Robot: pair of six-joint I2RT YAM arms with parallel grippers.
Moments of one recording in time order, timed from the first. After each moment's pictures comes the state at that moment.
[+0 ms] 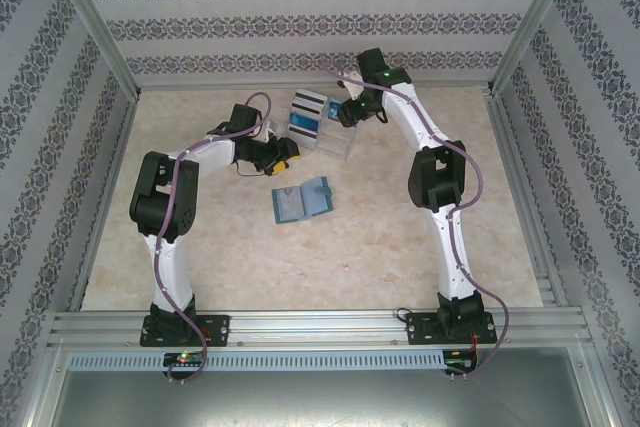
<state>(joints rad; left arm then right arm) -0.22 2.03 1.38 -0.33 0.70 -0.70 0.27 2.49 2.44 -1.02 -0.16 -0.26</state>
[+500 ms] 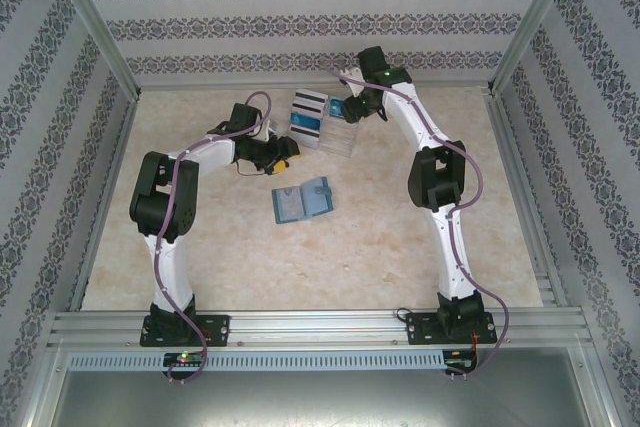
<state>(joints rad) -0.22 2.03 1.38 -0.33 0.70 -0.70 0.27 2.50 2.46 -1.00 -0.09 -0.26</state>
